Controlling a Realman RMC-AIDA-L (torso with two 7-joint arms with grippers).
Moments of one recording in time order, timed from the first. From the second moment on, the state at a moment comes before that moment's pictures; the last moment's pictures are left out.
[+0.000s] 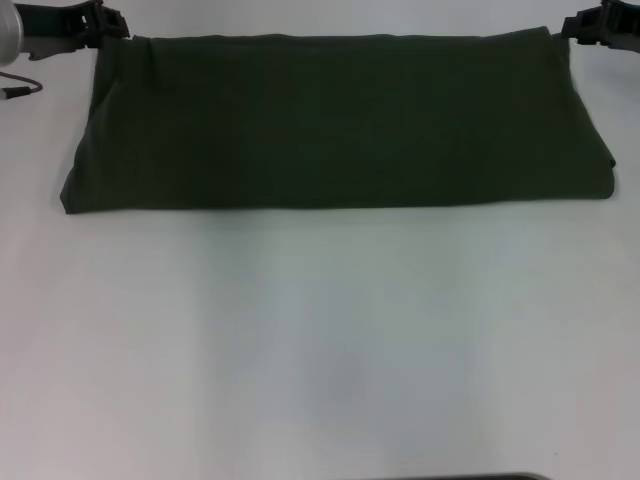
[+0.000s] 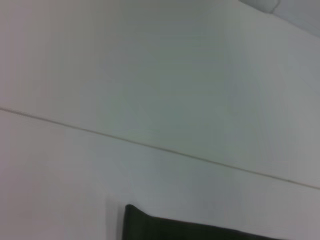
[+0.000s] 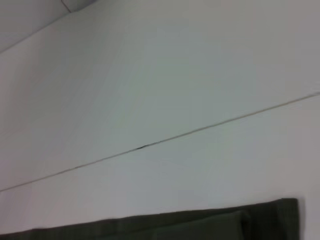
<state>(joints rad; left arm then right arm) -0.77 -2.07 -2.36 -0.74 -0.65 0.85 -2.64 0.68 1.94 -0.65 -0.61 -2.30 -0.96 2.39</state>
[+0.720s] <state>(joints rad) -0.65 -2.05 -2.47 -0.95 -0.72 1.24 -2.64 0.58 1.88 -0.54 -0.72 -2.15 -1.49 2.21</state>
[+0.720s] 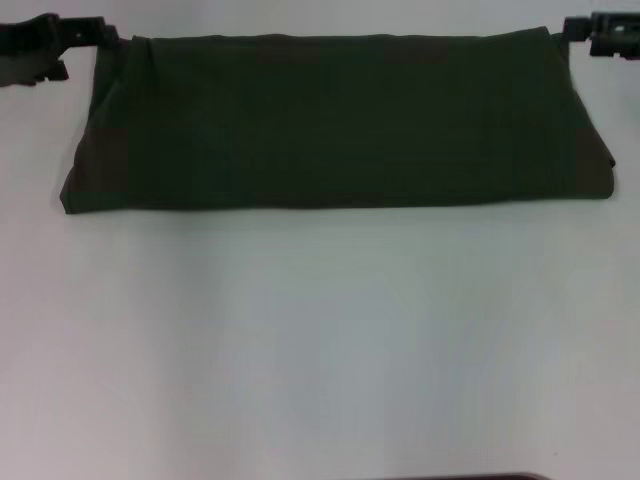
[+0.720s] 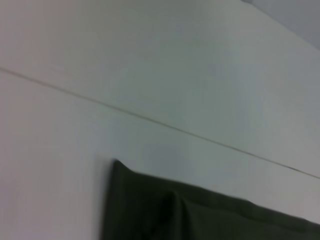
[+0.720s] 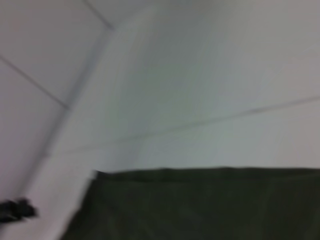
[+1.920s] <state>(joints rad) -0.55 -1.93 -2.54 -0.69 -0.82 1.37 -2.64 0.51 1.79 -0.48 -0.71 -2.28 -1.56 2.46</state>
